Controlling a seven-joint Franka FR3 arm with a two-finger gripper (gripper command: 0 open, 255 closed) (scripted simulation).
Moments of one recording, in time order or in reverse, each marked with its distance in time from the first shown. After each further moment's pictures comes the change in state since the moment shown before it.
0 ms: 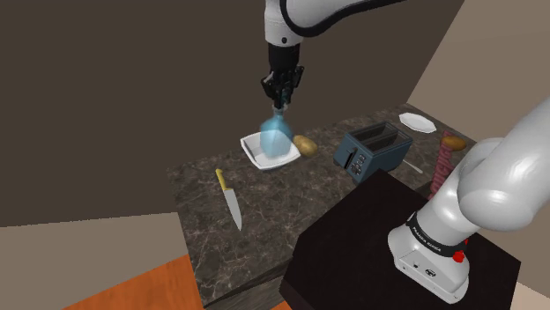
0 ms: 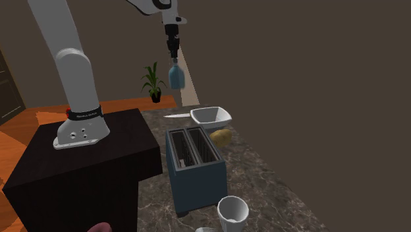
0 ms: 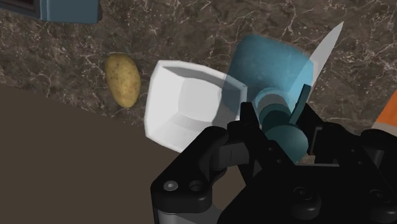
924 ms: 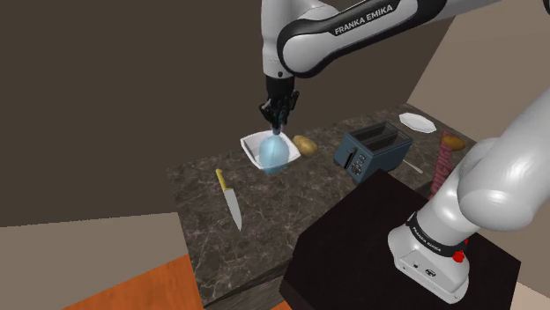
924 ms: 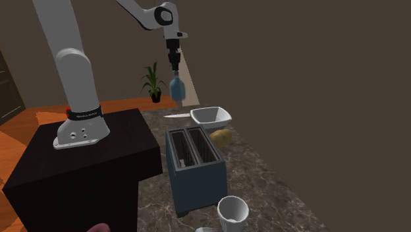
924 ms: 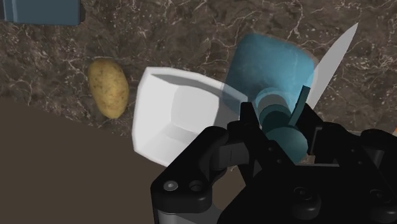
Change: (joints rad) arm -0.002 0.060 0.001 -0.127 -0.022 0.185 0.028
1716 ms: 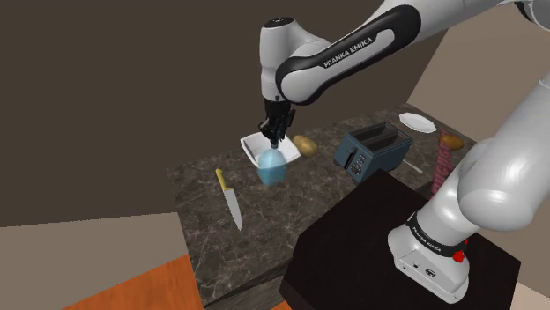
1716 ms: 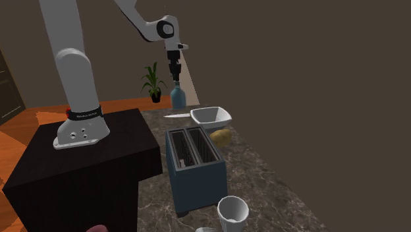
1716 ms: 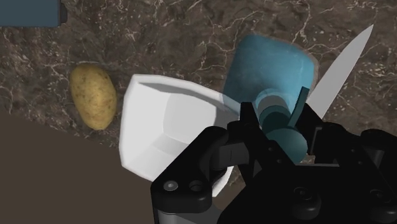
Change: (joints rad) arm -0.001 0.083 -0.001 -0.074 -0.033 0.152 0.035
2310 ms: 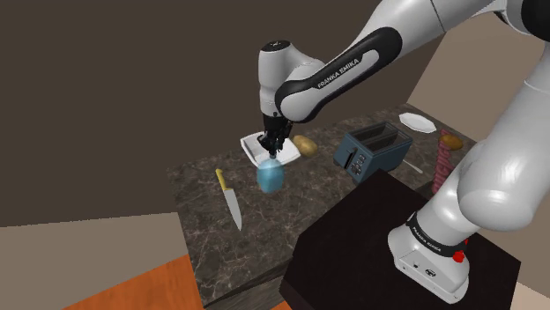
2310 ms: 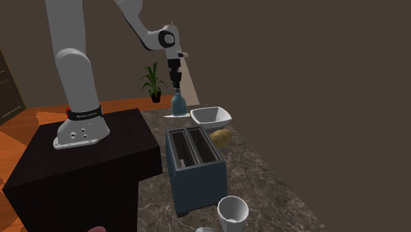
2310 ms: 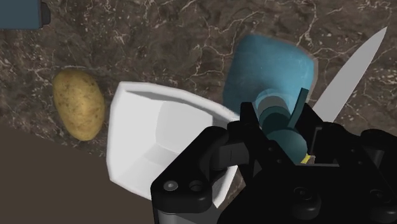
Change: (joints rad) arm 0.003 0.081 -0.004 -0.035 -0.037 0.111 0.037
